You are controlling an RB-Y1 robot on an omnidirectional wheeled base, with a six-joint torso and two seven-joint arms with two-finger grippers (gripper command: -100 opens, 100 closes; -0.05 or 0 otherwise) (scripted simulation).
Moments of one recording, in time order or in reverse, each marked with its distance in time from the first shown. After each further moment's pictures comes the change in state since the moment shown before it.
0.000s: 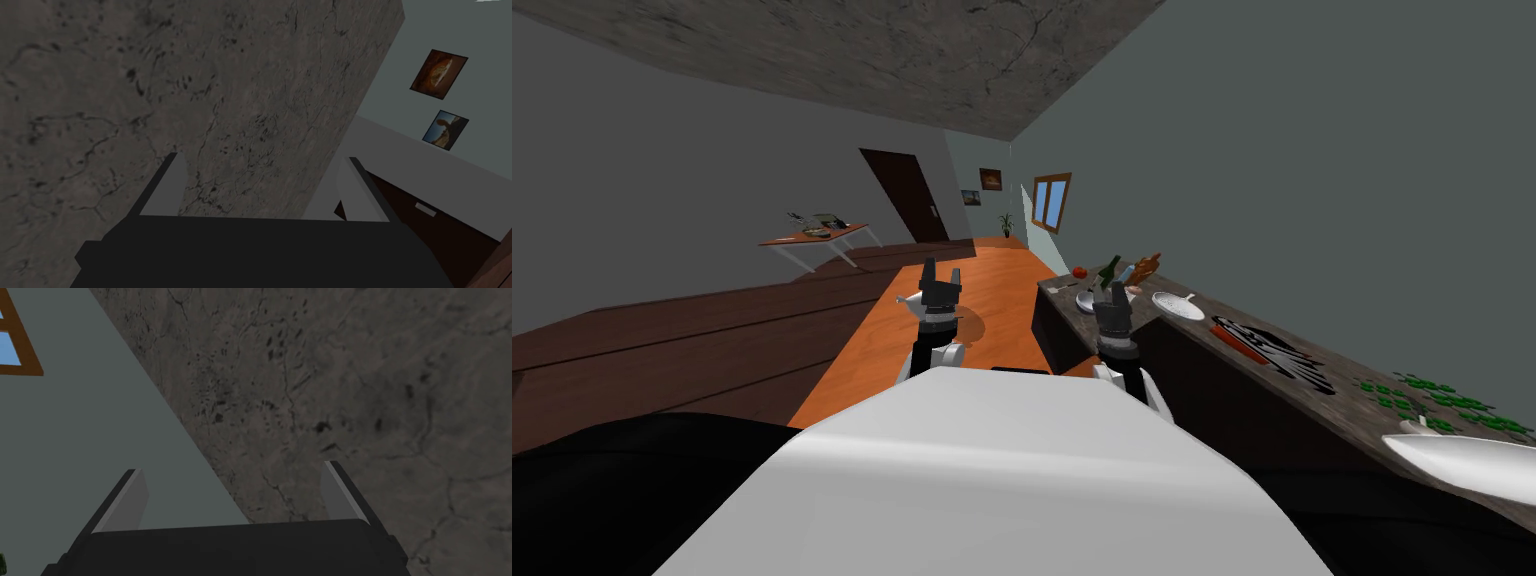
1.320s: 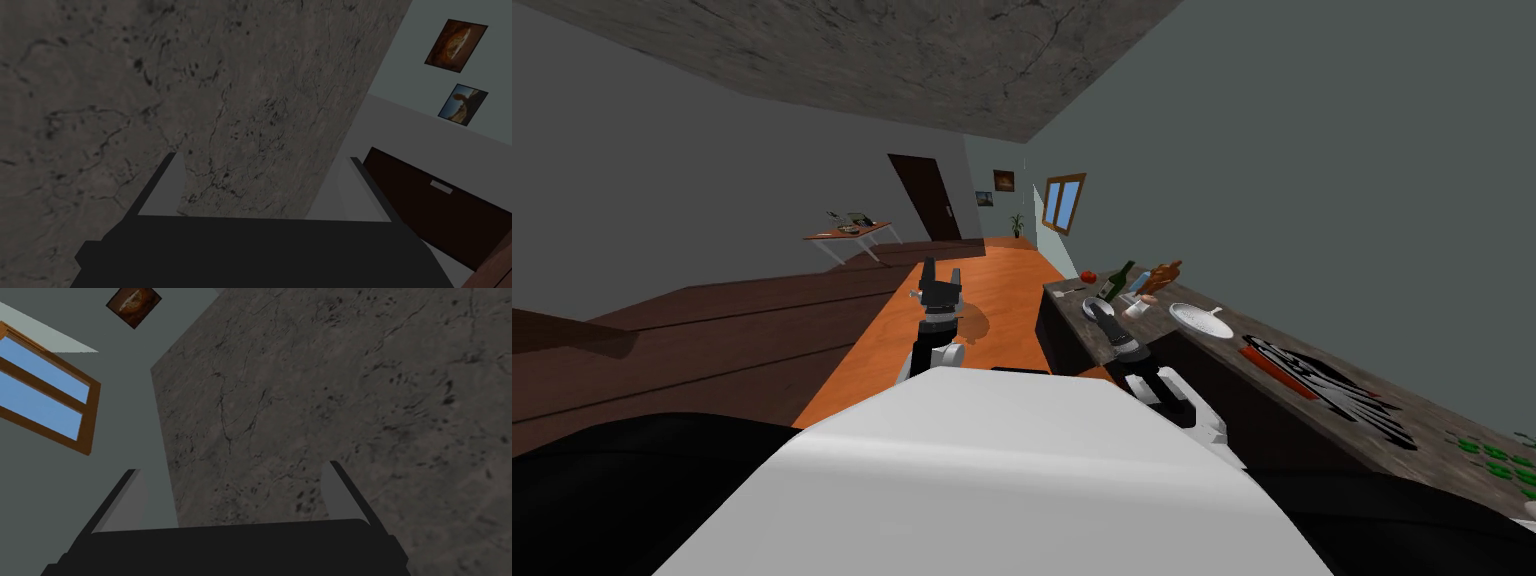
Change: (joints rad) left arm 0.000 0.000 0.000 0.000 0.000 0.000 0.000; right arm -0.011 -0.418 -0.063 0.277 0.116 -0.027 0.064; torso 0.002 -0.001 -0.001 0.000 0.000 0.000
